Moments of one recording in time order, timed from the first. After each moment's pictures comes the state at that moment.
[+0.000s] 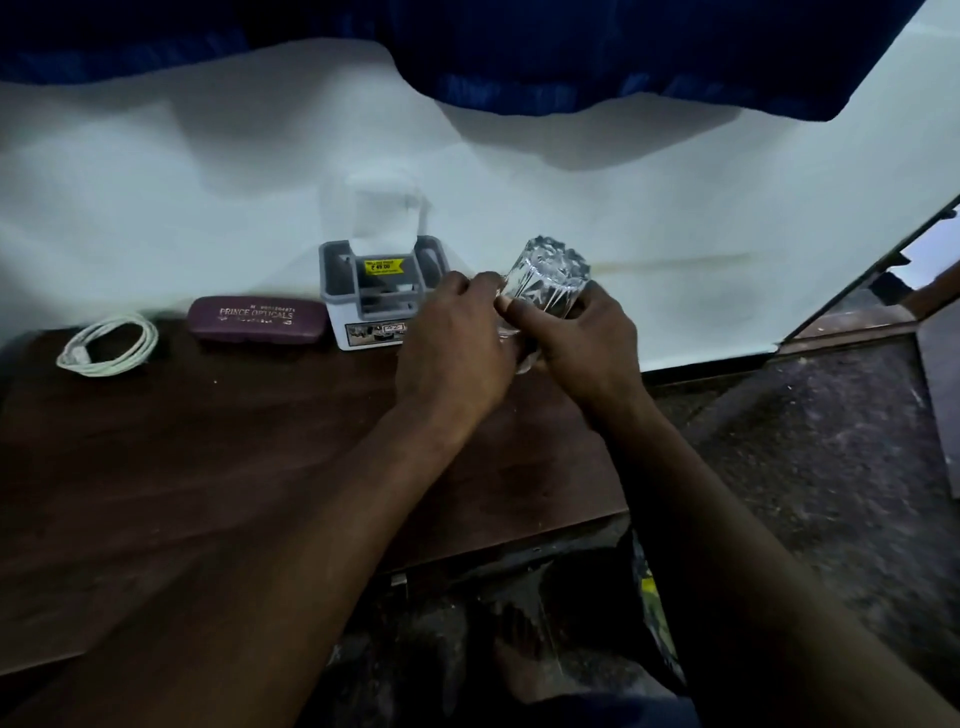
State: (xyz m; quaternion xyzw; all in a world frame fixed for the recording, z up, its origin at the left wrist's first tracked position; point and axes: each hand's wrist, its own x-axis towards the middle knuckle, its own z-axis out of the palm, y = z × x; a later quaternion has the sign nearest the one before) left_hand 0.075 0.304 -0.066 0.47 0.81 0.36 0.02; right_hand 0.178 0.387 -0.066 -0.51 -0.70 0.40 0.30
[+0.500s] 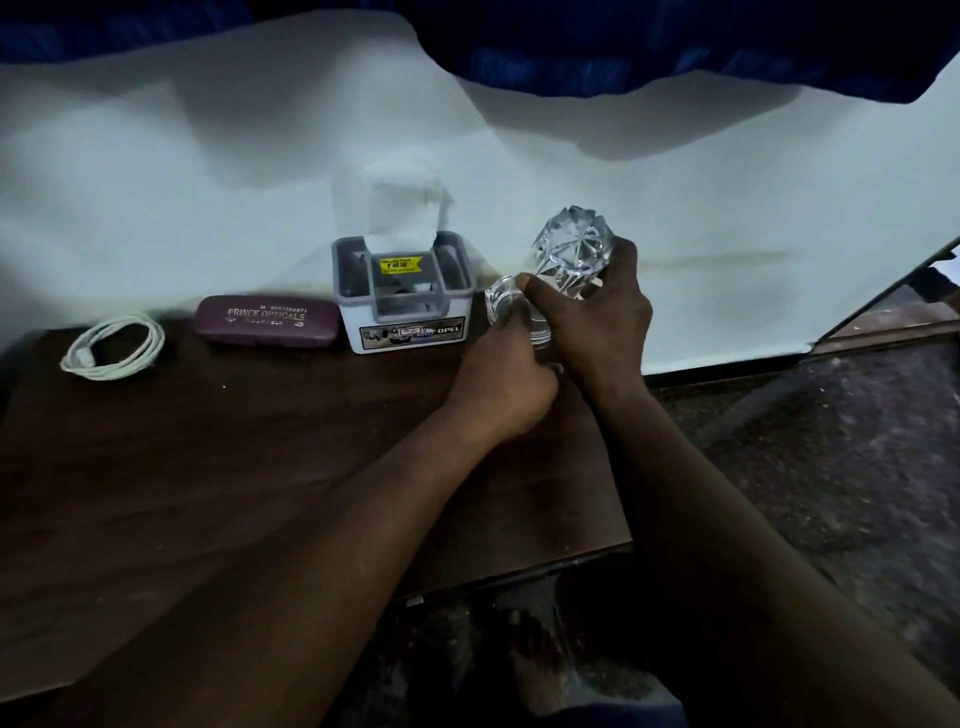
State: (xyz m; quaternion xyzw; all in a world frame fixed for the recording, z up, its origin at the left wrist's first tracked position) left_hand 0.072 0.336 -0.096 0.45 0.78 0.36 0.26; right_hand 0.139 0.422 -0.087 -0.49 -0.70 0.33 0.39
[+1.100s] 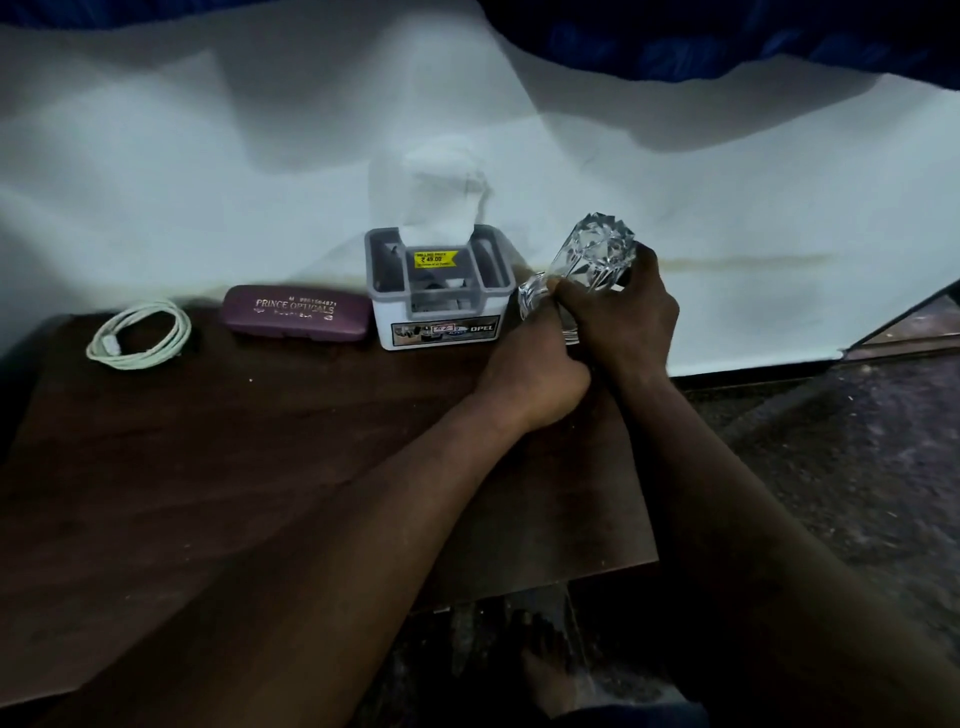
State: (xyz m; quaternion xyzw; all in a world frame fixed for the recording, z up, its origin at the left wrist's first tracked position) left_hand 0.053 0.342 -0.101 0.41 0.77 0.36 0.33; right_hand 0.115 0.439 -0.105 -0.53 -0.72 0.29 0.35
